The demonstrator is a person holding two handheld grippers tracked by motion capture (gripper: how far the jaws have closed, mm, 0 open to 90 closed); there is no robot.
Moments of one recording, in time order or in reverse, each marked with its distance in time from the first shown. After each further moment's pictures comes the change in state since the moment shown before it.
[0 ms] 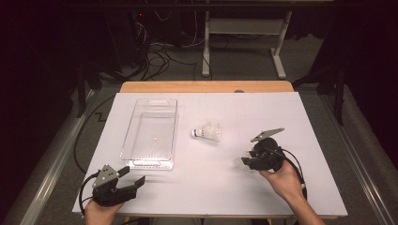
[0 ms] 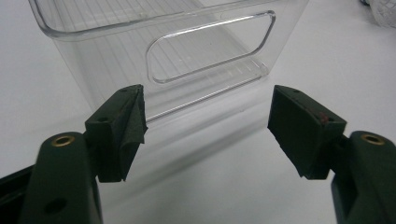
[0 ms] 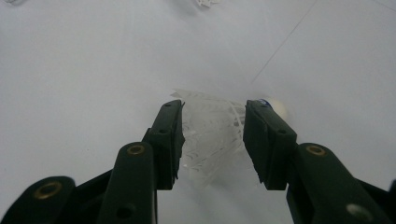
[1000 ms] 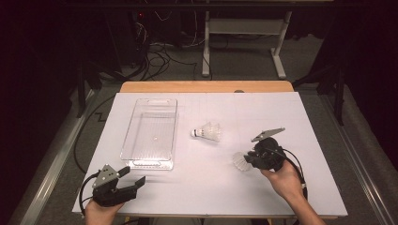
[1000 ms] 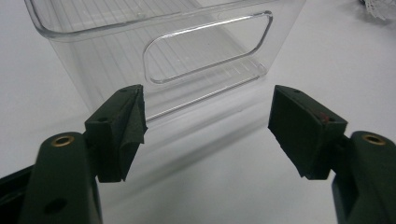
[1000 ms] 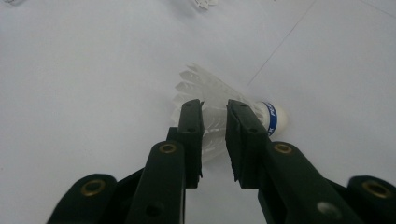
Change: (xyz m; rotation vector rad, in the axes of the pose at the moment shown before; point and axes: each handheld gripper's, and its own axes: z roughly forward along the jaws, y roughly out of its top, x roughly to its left) left arm 0.000 0.000 0.000 0.000 -0.006 0.002; right arm -0.001 0.000 -0.002 -0.005 -0.003 -0.010
